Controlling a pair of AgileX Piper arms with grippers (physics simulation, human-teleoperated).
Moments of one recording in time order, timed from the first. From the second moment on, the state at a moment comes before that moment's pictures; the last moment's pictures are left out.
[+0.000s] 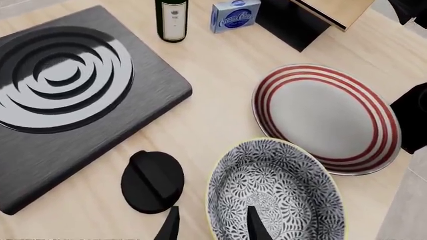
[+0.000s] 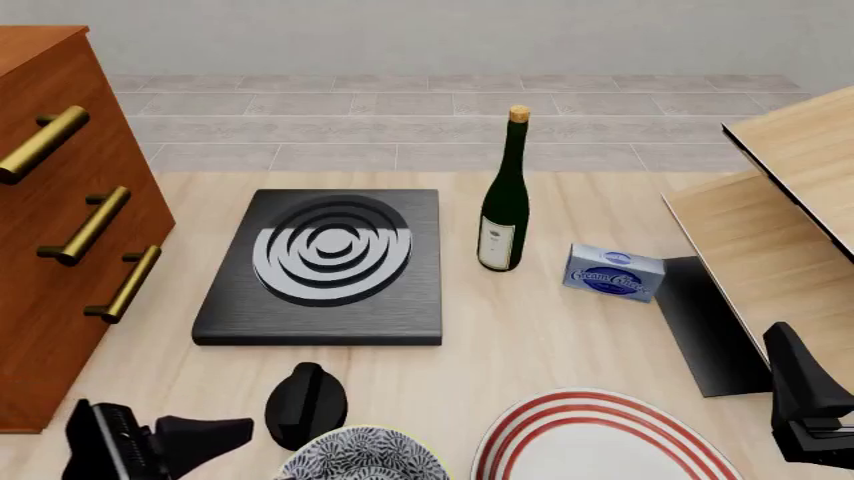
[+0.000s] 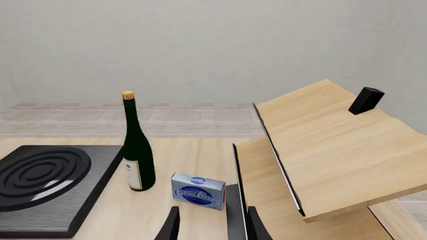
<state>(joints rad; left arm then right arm) -0.87 0.59 -0.02 -0.01 -0.16 0.00 0.01 0.00 0.00 0.00</state>
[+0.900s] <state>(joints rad) -0.86 0.79 0.00 -0.21 -0.14 0.00 0.01 0.00 0.00 0.00</state>
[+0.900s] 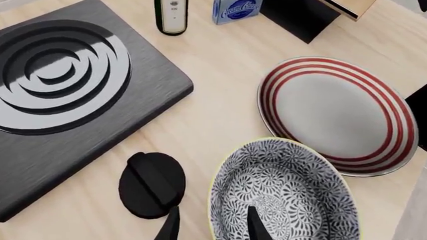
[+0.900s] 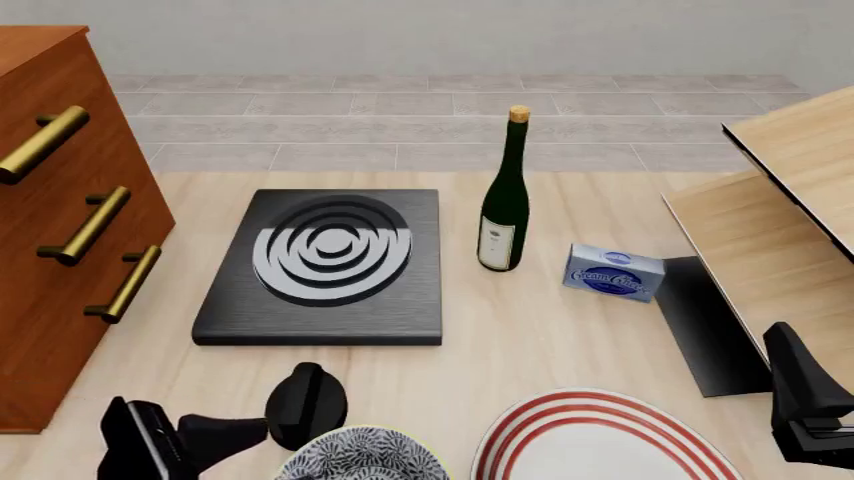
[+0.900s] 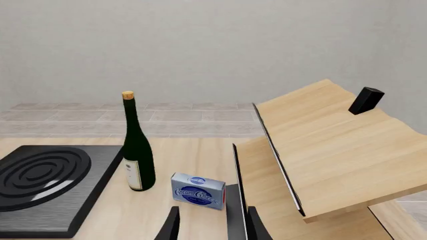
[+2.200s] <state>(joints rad) -0.87 1.11 0.00 -0.47 -0.12 0.00 0.01 0.00 0.00 0.00</state>
